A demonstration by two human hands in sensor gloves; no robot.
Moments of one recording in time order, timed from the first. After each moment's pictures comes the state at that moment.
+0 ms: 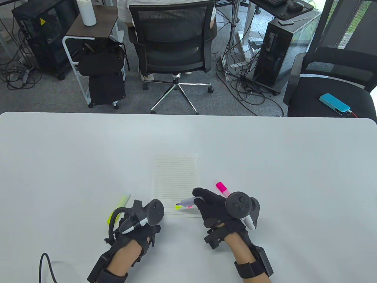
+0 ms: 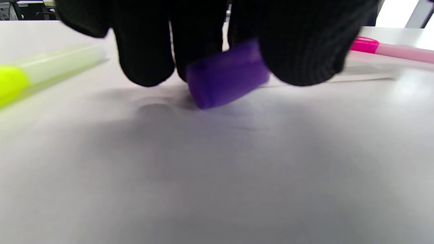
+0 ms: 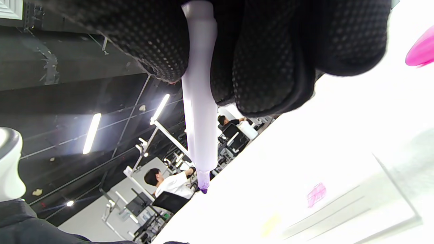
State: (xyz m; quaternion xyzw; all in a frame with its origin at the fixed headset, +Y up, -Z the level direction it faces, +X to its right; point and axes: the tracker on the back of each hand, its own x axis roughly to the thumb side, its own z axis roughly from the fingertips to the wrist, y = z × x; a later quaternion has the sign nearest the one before) left_hand -0.156 -0.746 -0.289 -0.14 -0.11 0.02 0.98; right_hand 0.109 -0.740 -0.316 0.17 -0.05 0.88 0.45
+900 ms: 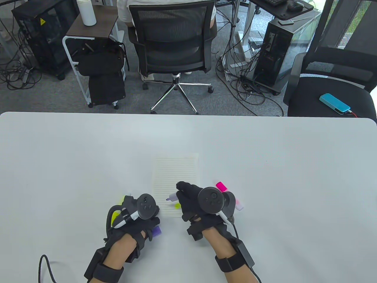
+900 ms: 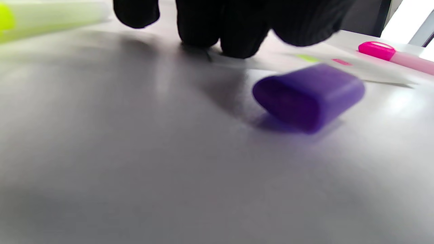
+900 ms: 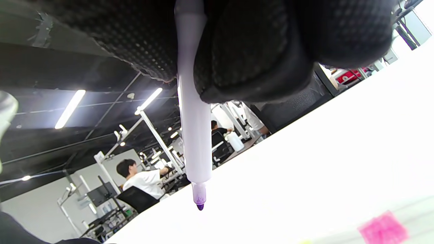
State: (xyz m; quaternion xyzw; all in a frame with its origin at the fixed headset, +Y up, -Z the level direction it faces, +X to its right) left_hand -0.176 -0.766 -0.305 -0.18 -0.10 0.08 0.98; right_hand 0.045 -0.725 -0.326 0.15 -0.09 0.92 0.35
